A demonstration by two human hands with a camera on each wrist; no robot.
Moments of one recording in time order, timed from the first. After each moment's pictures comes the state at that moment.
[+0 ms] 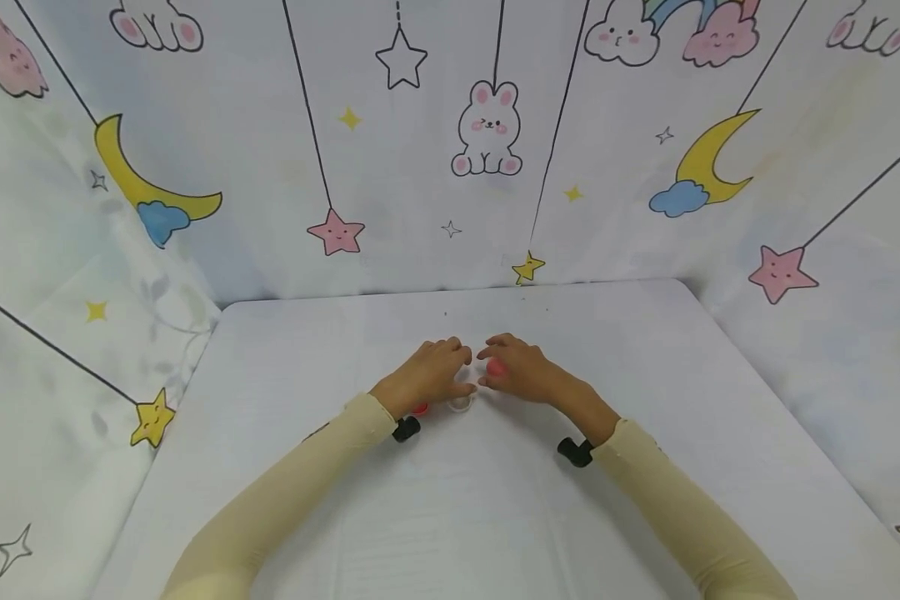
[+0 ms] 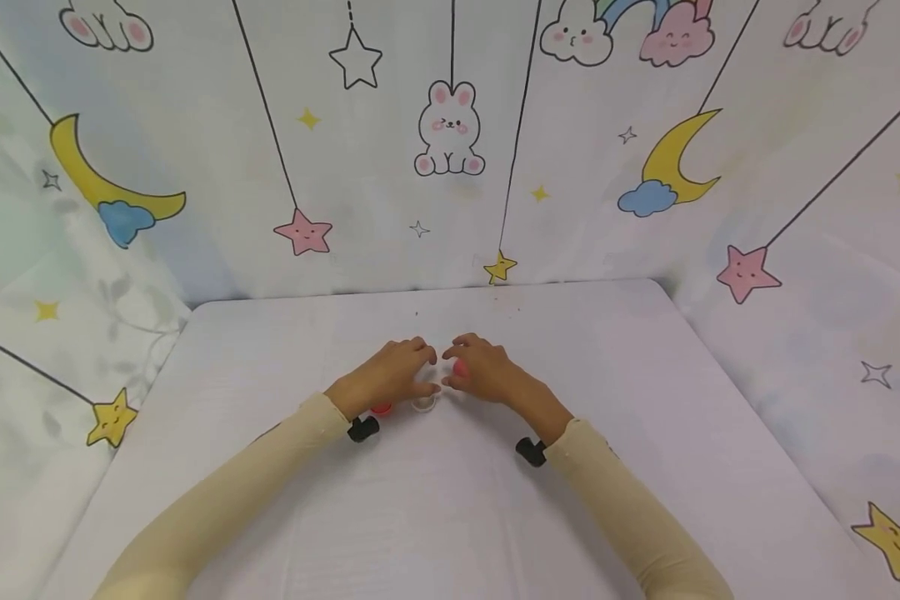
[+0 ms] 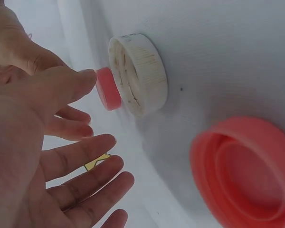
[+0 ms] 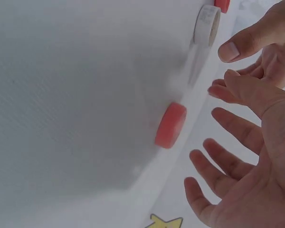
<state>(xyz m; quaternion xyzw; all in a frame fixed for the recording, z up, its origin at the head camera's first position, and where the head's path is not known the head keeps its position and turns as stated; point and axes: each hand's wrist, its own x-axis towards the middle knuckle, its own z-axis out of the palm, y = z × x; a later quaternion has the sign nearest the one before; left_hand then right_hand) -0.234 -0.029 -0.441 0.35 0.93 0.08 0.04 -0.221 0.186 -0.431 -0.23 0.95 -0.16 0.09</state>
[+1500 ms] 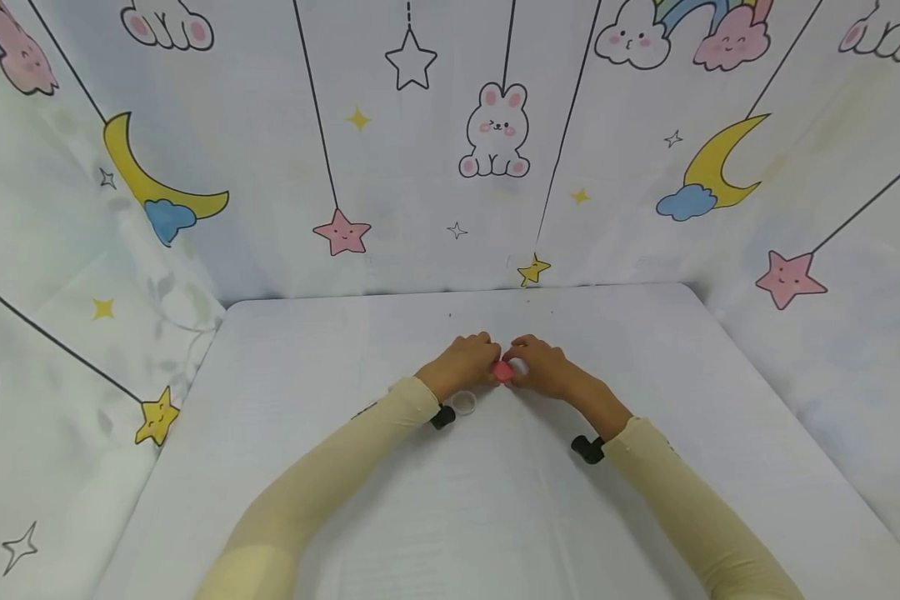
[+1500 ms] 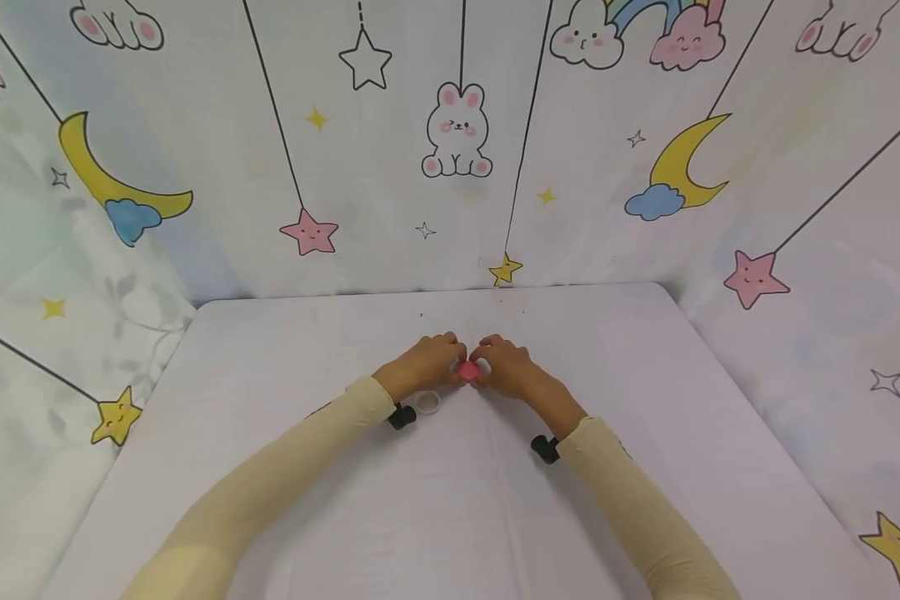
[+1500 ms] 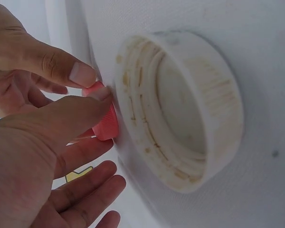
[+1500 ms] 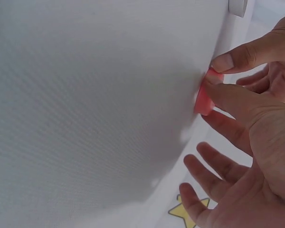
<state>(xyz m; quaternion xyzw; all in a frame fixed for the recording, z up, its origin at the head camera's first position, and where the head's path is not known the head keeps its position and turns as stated) -0.268 0.024 -0.454 0.35 0.93 0.05 0.06 -0.239 0.212 -0.445 -0.19 0.96 -0.15 0.11</state>
